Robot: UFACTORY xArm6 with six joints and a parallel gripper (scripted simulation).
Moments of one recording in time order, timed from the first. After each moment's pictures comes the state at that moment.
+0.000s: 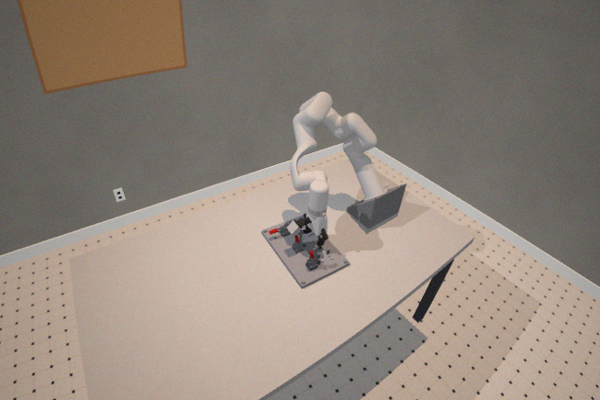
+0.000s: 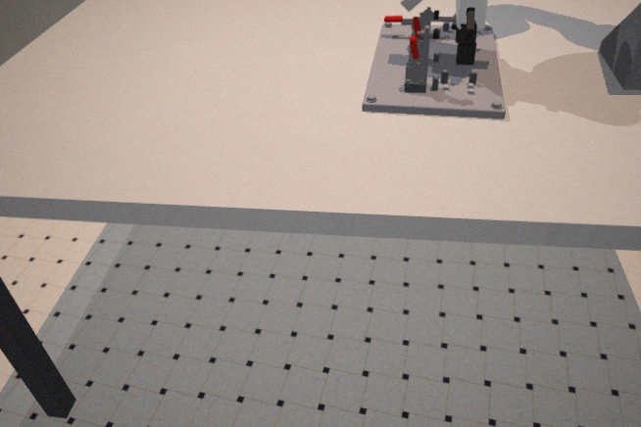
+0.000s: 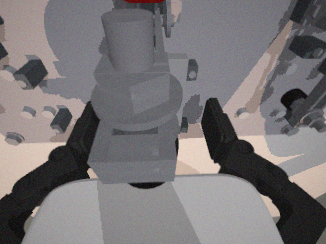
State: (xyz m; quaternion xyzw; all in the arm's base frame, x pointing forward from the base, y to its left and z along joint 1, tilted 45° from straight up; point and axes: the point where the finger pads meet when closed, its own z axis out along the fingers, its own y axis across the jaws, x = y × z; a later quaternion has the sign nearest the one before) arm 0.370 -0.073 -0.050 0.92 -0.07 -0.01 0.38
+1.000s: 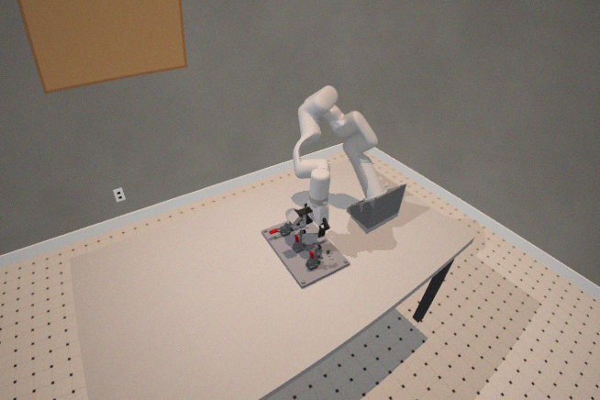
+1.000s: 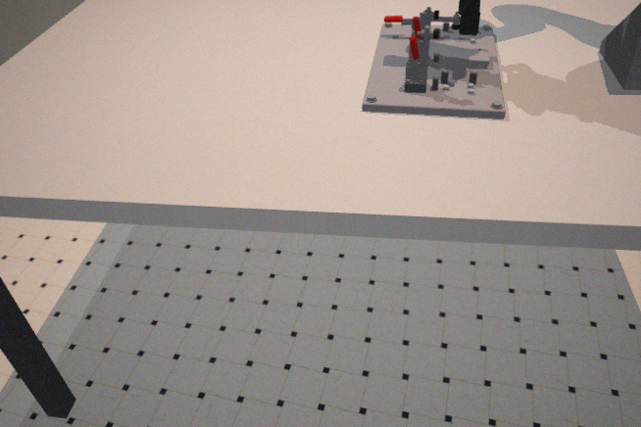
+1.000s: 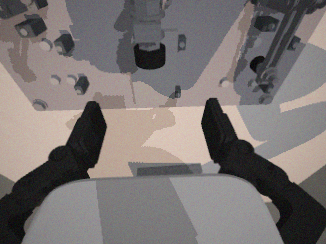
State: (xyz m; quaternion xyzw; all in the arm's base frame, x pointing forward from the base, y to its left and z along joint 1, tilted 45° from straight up) arm 0.374 -0.032 -0.010 0.92 -0.07 -0.01 0.38
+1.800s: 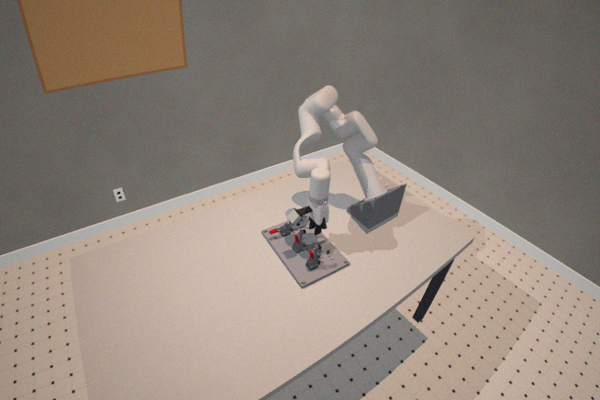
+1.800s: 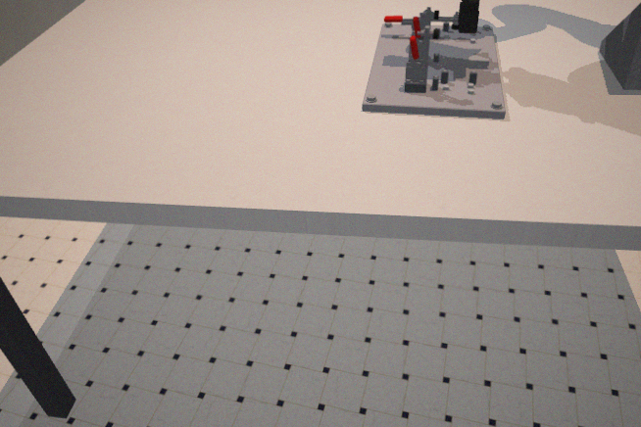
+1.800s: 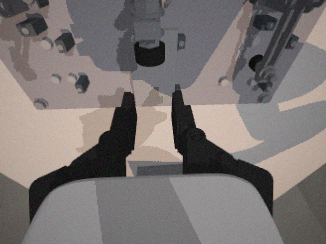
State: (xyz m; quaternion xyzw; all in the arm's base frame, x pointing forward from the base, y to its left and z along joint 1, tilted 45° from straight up) arm 0.374 -0.031 -0.008 0.92 -0.07 -0.01 0.38
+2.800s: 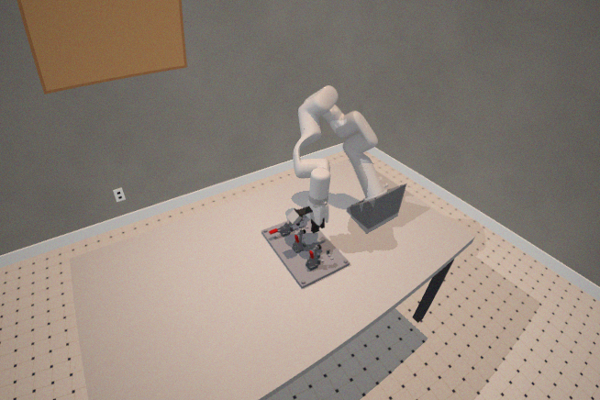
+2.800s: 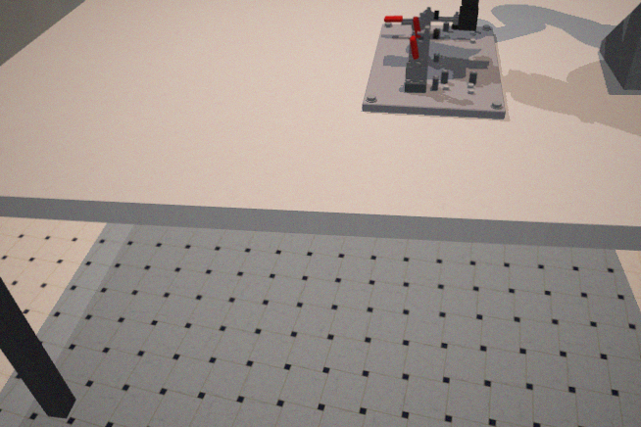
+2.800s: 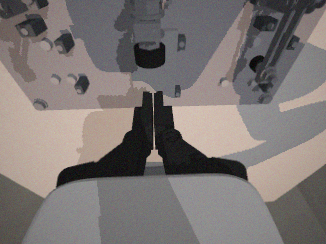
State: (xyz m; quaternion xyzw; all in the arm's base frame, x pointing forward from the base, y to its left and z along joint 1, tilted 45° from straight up) arm 0.374 -0.032 -0.009 0.92 -0.07 -0.01 0.38
